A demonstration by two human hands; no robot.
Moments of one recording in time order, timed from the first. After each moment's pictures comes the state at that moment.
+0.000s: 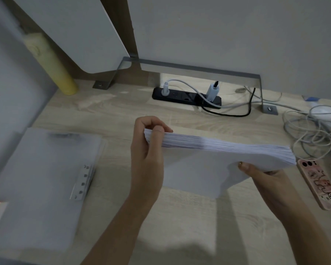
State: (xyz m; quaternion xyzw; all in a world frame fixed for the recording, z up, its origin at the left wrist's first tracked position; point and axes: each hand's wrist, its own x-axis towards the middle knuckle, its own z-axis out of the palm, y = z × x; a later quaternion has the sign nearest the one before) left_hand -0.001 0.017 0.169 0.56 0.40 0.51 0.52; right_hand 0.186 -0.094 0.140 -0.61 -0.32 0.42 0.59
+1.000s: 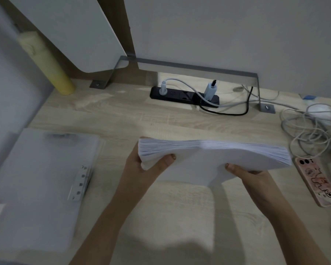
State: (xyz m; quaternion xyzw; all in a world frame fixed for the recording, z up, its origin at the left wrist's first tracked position) left_hand -0.032 0.020 0.135 0.59 0.38 0.40 0.59; right_hand 0.186 -0.092 0.108 -0.68 -0.29 0.39 0.55
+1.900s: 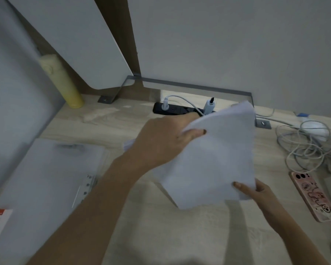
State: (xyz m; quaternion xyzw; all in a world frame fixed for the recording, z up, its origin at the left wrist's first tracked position) left_hand 0.011 0.058 0.227 0.90 0.30 0.19 0.26; right_hand 0.223 -0.117 0.092 -0.72 -0.25 0.43 0.48
